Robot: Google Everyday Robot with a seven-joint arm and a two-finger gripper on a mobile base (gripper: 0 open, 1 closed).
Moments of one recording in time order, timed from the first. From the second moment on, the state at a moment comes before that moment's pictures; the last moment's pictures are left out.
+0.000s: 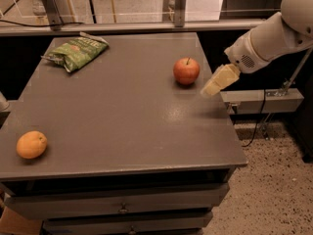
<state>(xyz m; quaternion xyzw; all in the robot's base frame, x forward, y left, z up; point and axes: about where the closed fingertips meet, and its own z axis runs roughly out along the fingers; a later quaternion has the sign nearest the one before) 0.616 -0.178 0.868 -0.48 0.82 0.09 0.31</state>
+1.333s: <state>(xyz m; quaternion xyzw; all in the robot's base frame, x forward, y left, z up) 0.648 -0.088 0.861 -0.46 0.79 0.21 0.34</state>
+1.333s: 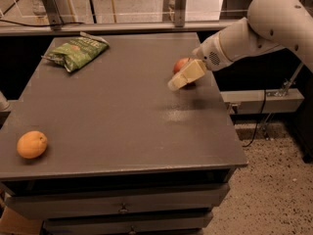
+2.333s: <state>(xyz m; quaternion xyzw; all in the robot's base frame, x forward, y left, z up) 0.649 -0.086 0.850 -0.46 0.79 0.19 0.35</state>
